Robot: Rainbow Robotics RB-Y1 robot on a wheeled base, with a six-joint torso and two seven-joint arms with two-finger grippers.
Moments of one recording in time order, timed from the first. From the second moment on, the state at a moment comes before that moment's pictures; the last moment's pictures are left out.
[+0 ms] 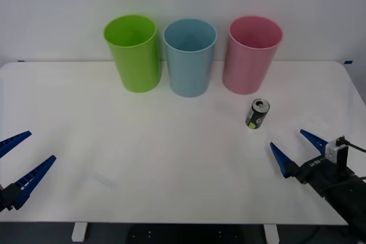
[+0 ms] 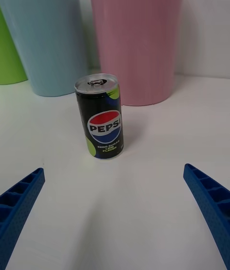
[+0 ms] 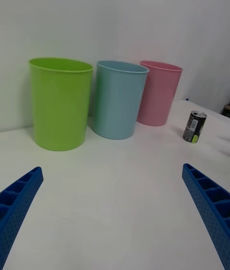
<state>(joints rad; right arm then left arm) 0.16 -0.39 -0.09 -1.40 0.89 -0.65 0.38 0.35 0.40 0.52 -1.66 -0.96 -1.22 0.00</state>
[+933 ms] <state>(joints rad) 0.03 -0.37 0.06 -1.40 0.89 -0.40 0.40 0.35 0.40 0.52 -1.66 -0.96 -1.22 0.00</state>
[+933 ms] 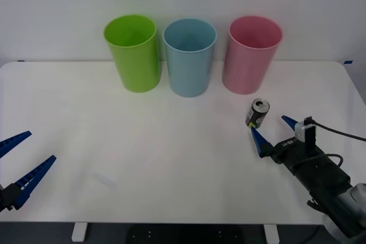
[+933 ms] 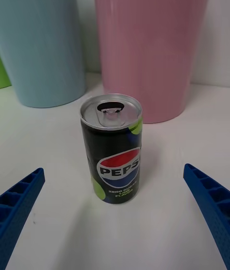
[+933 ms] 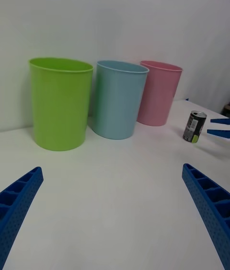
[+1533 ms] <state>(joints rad) -0.18 -0.33 0.07 -1.15 0.89 -0.41 0.43 0.35 0.40 0.52 -1.66 -0.96 -1.22 0.00</state>
